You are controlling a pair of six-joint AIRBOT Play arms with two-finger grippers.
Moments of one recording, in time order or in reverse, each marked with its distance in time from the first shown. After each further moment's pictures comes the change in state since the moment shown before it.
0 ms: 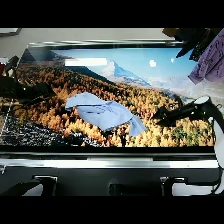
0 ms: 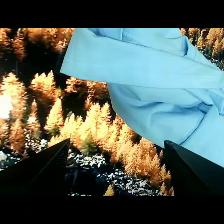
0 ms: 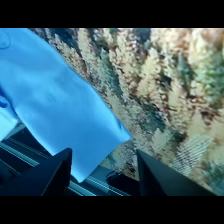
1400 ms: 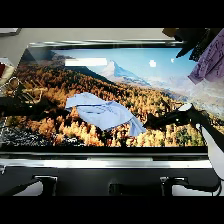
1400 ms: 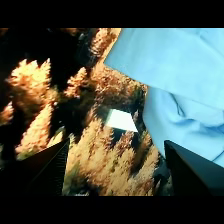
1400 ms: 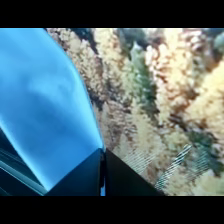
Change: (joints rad) left arm 0.240 -0.074 -0.405 -0.355 -0.276 0.258; right arm 0.171 0.077 -0.154 0.022 -0.182 -0.031
